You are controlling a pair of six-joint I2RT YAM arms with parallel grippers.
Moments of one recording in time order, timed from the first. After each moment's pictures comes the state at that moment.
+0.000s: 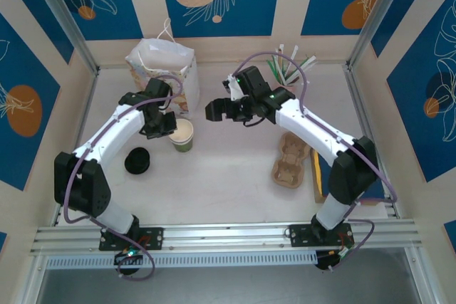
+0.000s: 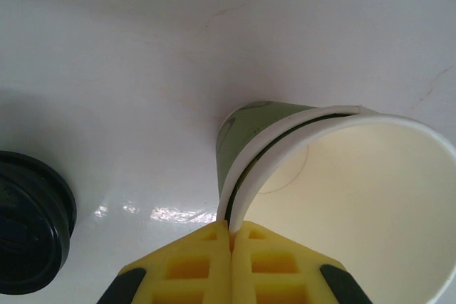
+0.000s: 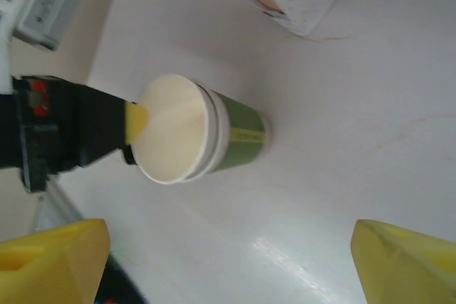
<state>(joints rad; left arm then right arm) -0.32 1.55 1.31 -1.01 0.02 -0.54 0.62 1.70 1.52 -0.63 -0.43 0.53</state>
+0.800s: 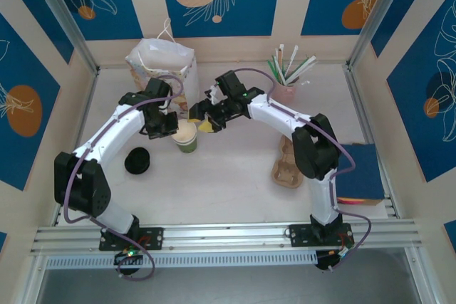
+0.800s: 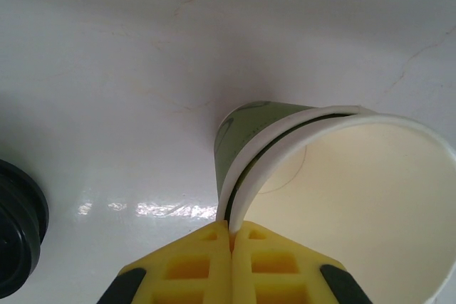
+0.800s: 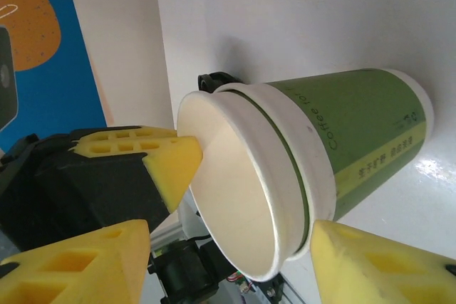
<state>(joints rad) -0.32 1.55 1.31 -1.00 0.08 -0.53 0.64 2.03 1.66 -0.50 -0.79 0.91</state>
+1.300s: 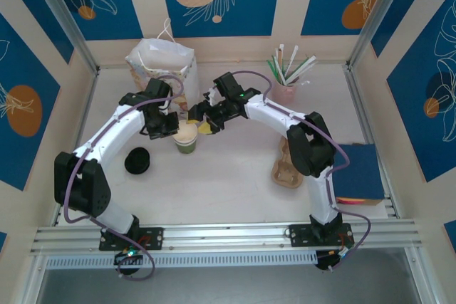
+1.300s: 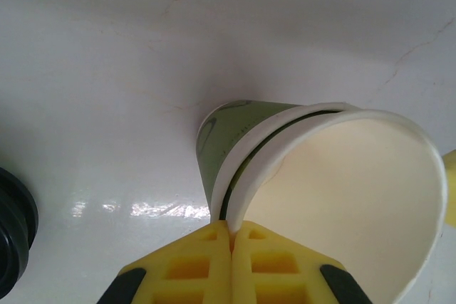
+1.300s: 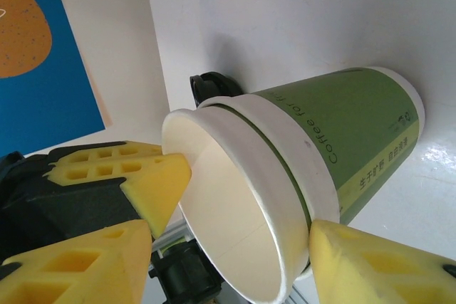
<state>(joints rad) -0.32 1.55 1.30 -0.99 0.10 -0.53 0.65 2.08 1.68 -0.50 -0.81 0.93</state>
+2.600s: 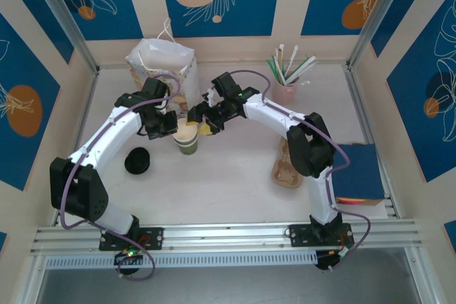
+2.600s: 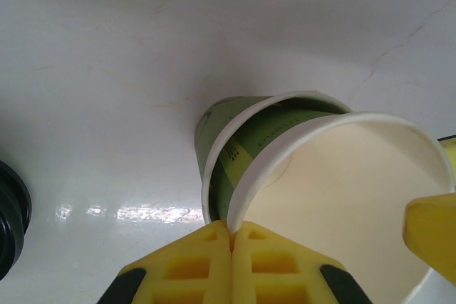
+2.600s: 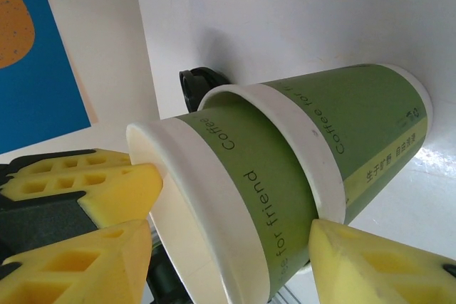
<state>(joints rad) -0.32 1.51 1.30 -1.00 0.13 -0.54 0.66 2.08 1.70 -0.56 -0.78 0.88</state>
